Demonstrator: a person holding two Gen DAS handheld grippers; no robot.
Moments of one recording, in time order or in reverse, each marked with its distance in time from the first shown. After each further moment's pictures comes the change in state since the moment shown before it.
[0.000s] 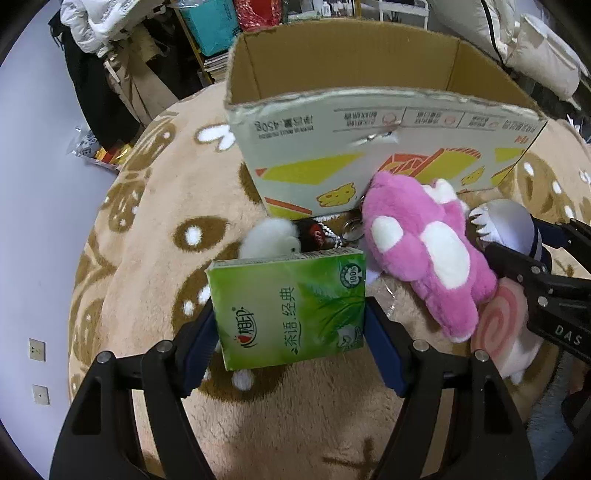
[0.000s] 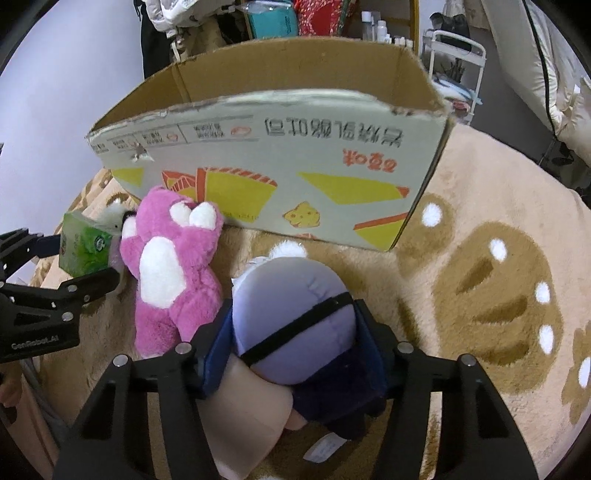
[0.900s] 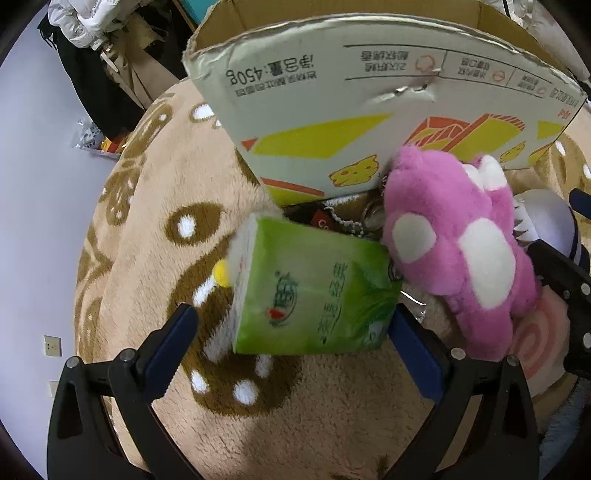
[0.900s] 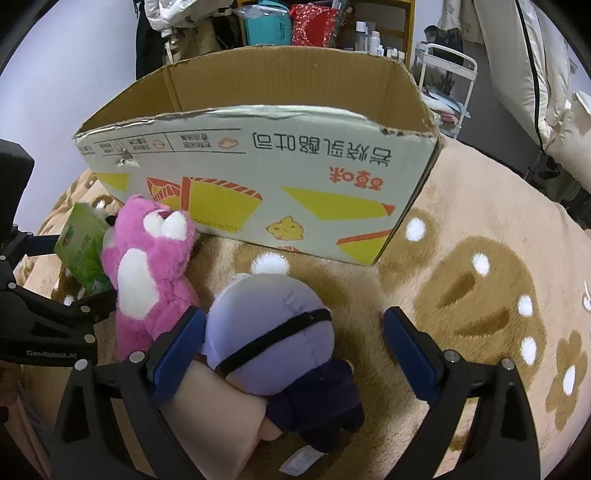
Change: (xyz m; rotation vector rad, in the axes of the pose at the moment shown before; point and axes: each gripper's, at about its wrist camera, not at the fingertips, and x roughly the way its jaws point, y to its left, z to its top) left arm 0.039 -0.005 0.008 0.032 0.104 0.086; right arm 0.007 0.005 0.008 -0.019 -0.006 -0.075
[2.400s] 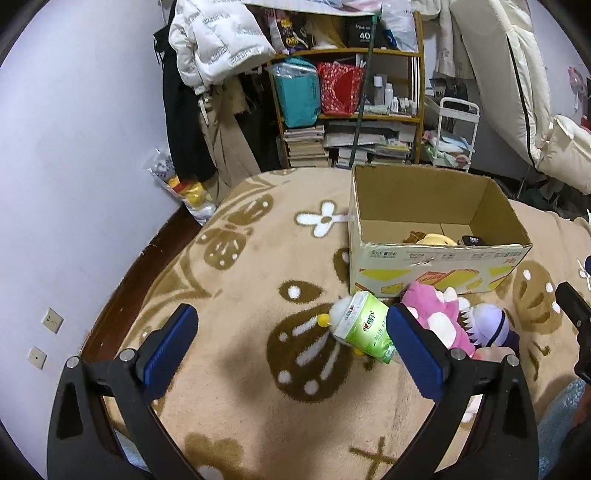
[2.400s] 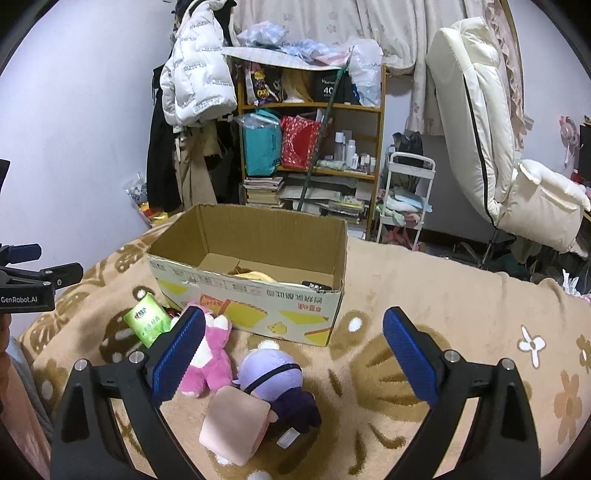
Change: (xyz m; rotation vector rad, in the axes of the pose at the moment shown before) left arm -0.137 0.074 -0.039 -0.284 -0.380 0.039; right arm -0.139 0.004 -0.005 -0.014 -0.398 -0.067
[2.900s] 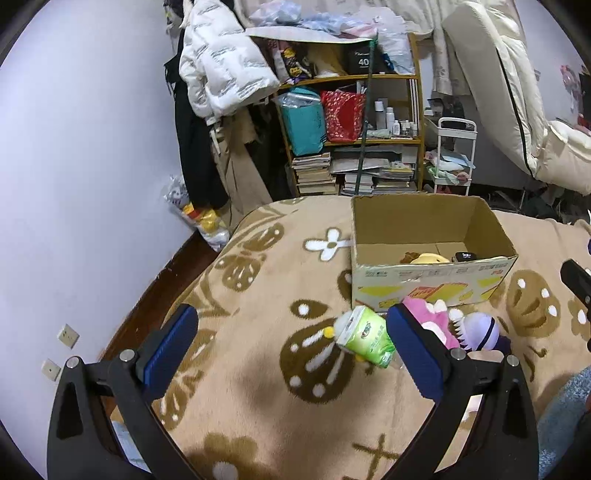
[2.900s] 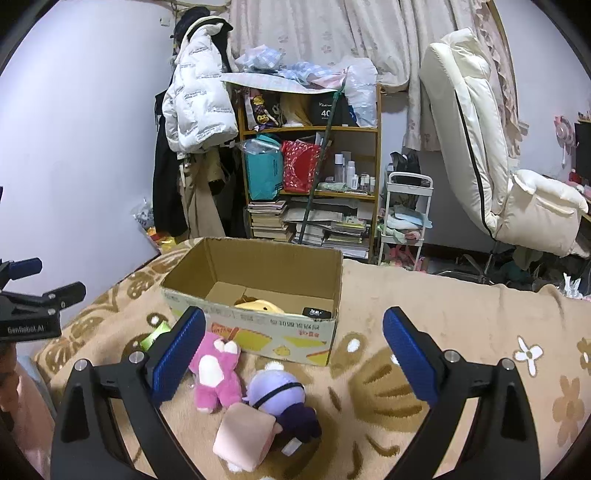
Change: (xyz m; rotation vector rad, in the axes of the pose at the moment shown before) left arm -0.051 0.000 -0.001 0.019 -0.109 0.049; right arm -0.037 -0.003 0.018 0.017 -0.088 0.019
